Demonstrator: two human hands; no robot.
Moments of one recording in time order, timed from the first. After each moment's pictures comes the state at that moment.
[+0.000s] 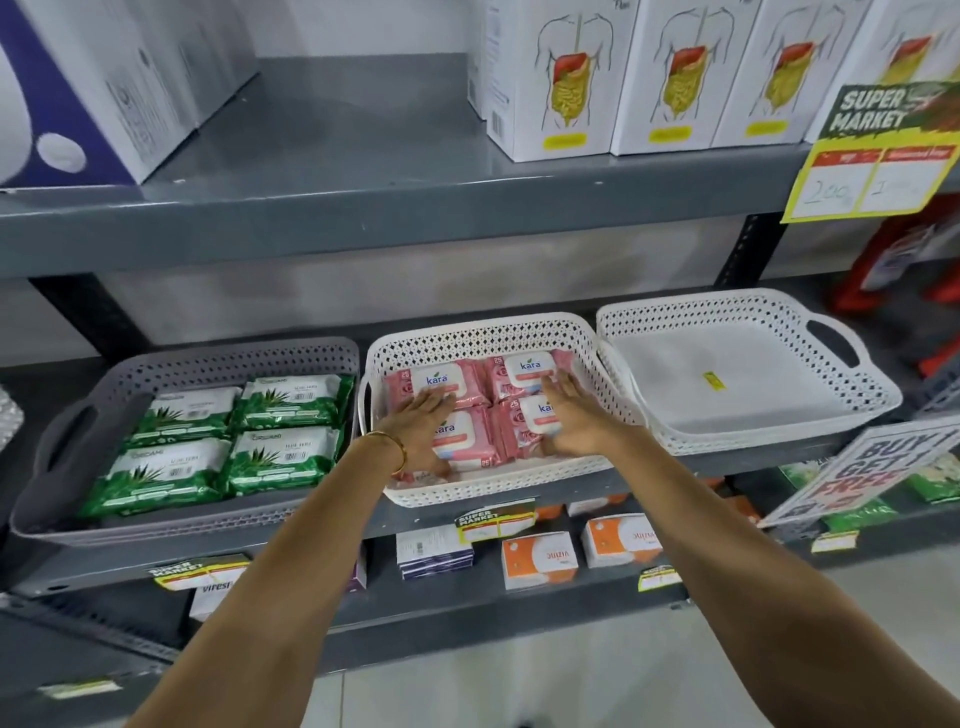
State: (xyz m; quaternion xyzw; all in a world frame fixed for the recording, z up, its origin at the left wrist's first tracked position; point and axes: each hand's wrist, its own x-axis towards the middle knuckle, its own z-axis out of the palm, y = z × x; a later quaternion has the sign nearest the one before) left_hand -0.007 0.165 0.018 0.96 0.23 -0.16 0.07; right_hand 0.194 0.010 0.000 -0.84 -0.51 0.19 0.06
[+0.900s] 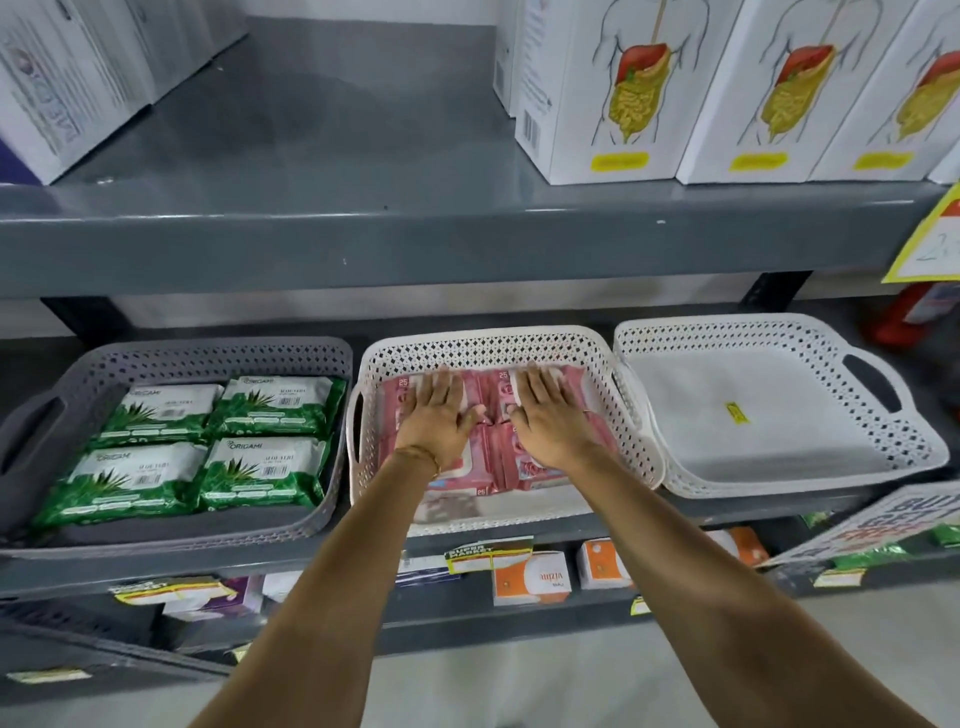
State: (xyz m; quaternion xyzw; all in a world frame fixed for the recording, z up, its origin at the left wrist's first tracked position) left_hand 0.046 0.174 -0.019 0.93 0.35 -0.02 0.11; right_hand 0.188 0.063 -0.010 -0.83 -0.55 0.05 0.00
